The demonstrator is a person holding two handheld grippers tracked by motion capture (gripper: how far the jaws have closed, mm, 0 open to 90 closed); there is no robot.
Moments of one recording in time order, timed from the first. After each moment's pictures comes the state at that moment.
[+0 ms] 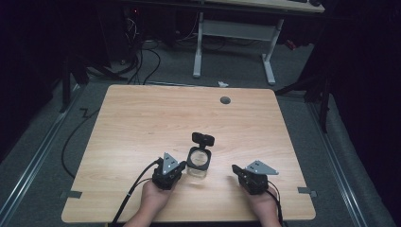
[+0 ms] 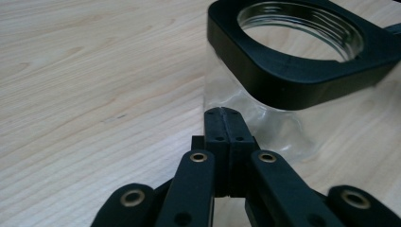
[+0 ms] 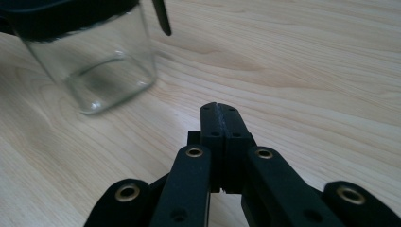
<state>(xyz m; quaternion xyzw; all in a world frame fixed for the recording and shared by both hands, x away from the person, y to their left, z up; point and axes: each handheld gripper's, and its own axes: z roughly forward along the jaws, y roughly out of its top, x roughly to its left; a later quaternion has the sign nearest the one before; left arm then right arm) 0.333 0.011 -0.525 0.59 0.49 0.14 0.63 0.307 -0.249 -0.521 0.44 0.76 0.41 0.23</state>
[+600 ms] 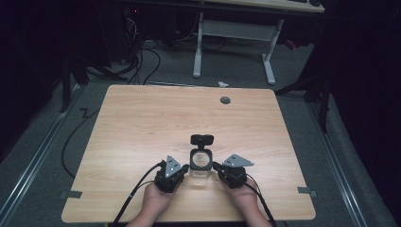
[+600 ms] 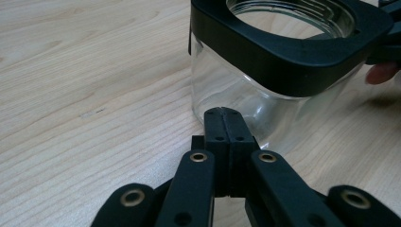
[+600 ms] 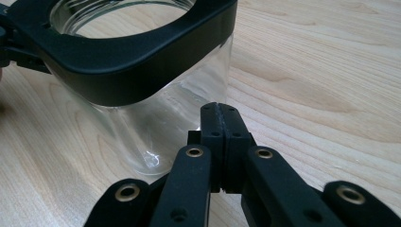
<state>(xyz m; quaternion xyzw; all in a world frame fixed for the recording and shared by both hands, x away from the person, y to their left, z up) 0.329 0.009 -0.530 0.59 0.49 0.14 0.63 0.334 -0.196 -0.526 0.40 0.79 0.41 0.20</state>
